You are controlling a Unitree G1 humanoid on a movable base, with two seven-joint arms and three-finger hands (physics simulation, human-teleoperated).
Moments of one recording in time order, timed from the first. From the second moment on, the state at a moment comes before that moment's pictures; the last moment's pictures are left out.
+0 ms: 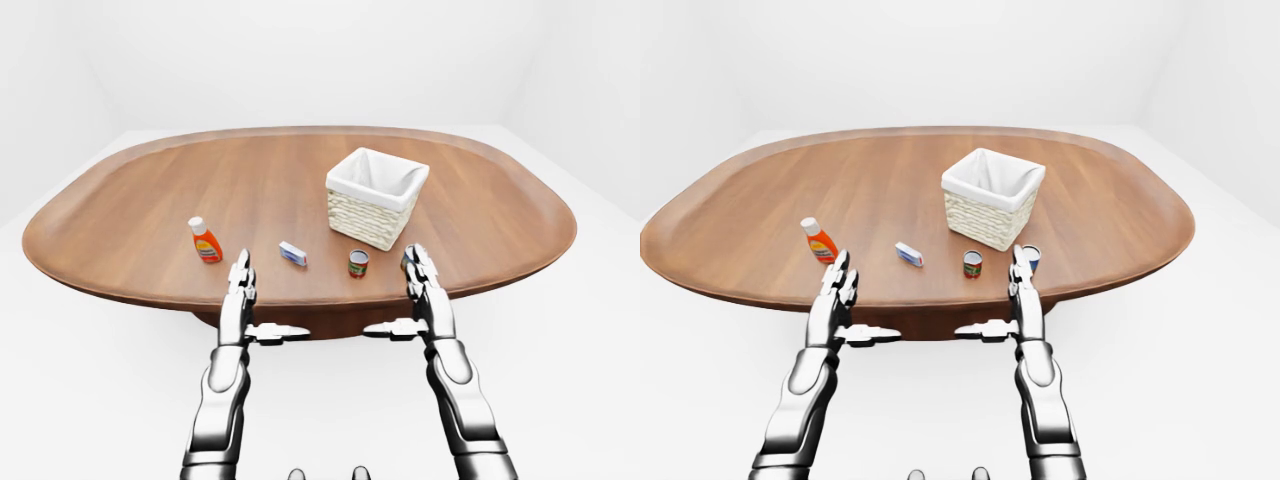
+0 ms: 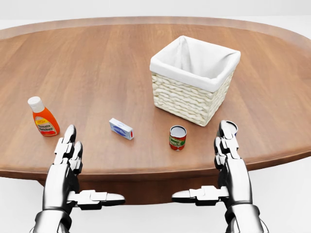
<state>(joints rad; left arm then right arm) -0.01 0.01 0.02 0.01 -0.01 0.00 -0.02 0.00 -0.01 -0.02 0.01 0.01 0.00 0.01</state>
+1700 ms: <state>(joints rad) -0.01 0.02 0.03 0.05 0.01 -0.03 -0.04 -0.01 -0.02 -0.04 0.03 -0.01 -0.03 0.01</state>
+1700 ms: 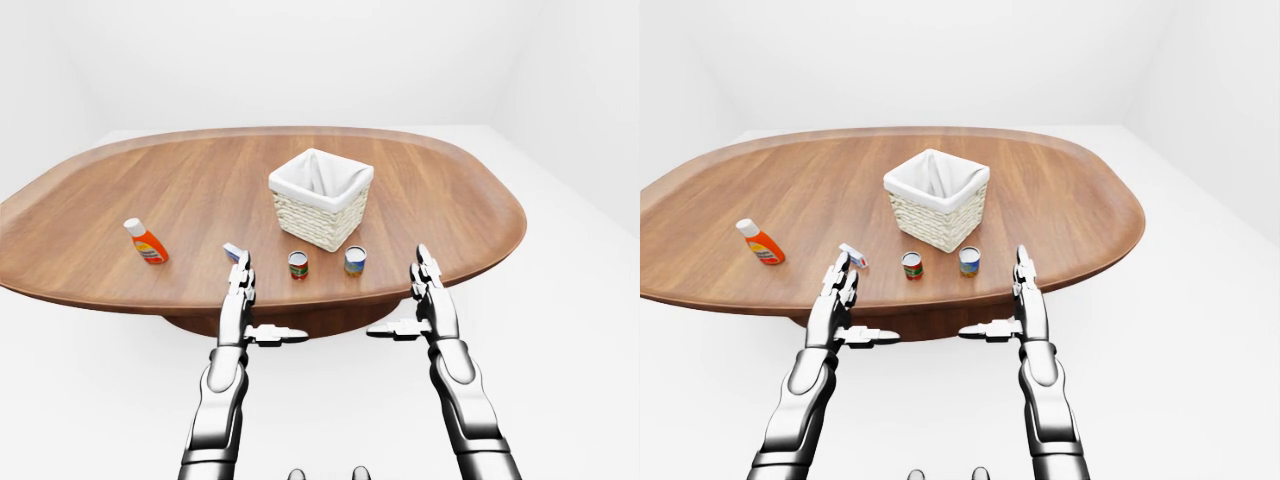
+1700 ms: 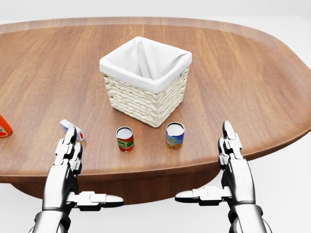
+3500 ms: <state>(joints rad) -0.02 0.02 0.04 0.06 0.00 -0.03 -0.02 -0.01 -0.02 -0.04 0.04 -0.03 -0.04 0.00</state>
